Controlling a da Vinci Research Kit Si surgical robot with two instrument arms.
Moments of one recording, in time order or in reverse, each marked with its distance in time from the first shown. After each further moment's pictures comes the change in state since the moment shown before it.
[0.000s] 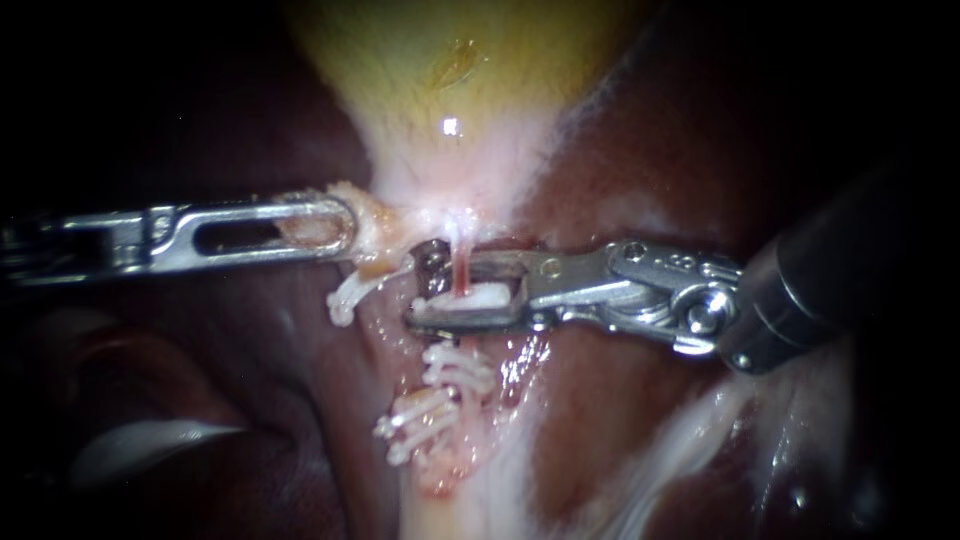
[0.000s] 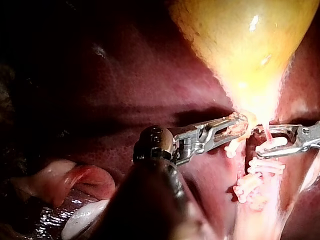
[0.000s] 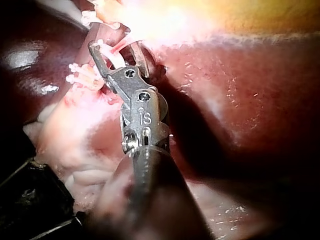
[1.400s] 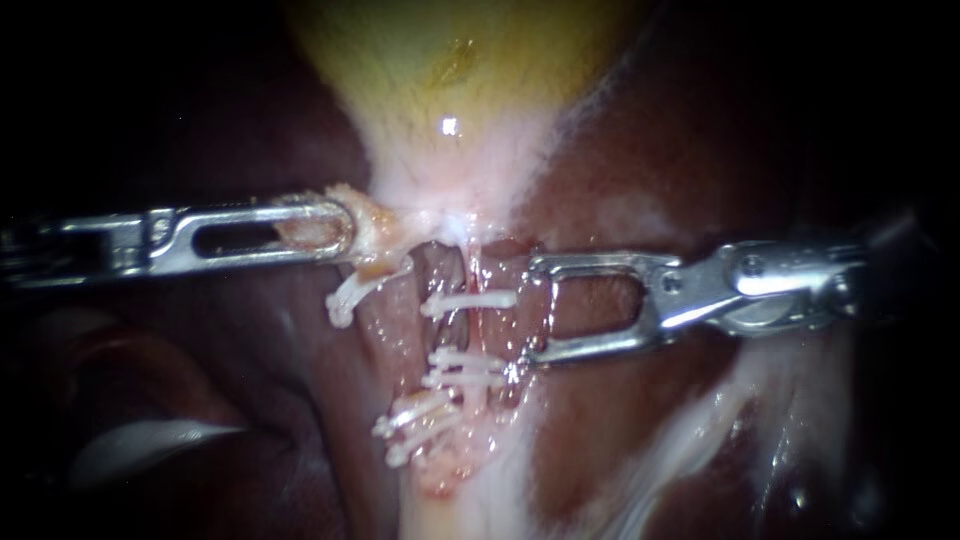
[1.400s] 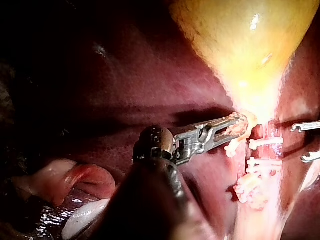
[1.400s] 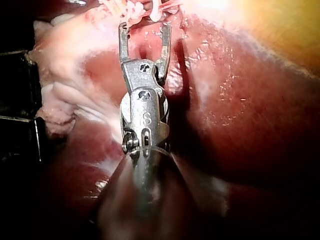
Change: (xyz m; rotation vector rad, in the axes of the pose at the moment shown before) right arm -0.001 -0.001 -0.012 0.064 -0.015 -0.304; left arm 0.000 0.000 0.000 0.000 0.000 0.001
